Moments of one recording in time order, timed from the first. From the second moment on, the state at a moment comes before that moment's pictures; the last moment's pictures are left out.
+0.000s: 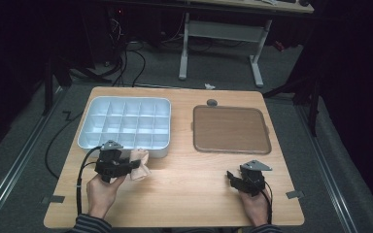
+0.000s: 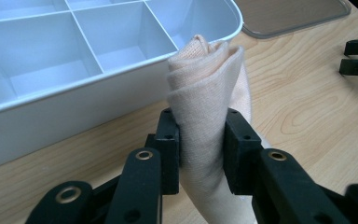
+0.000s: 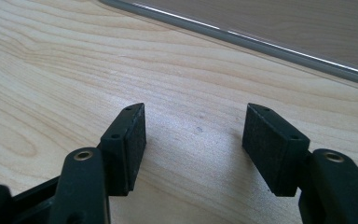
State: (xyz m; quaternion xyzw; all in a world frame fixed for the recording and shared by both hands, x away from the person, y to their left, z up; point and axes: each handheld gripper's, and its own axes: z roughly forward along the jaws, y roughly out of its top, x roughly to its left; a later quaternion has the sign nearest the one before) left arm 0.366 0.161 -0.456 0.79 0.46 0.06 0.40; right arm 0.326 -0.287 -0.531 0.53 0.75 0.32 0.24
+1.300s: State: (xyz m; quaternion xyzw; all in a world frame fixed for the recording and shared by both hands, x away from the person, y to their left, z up) left arm 0.397 0.170 -0.430 0.79 0.47 0.06 0.40; right arm 0.326 -0.287 -0.531 0.53 0.75 0.33 0.23
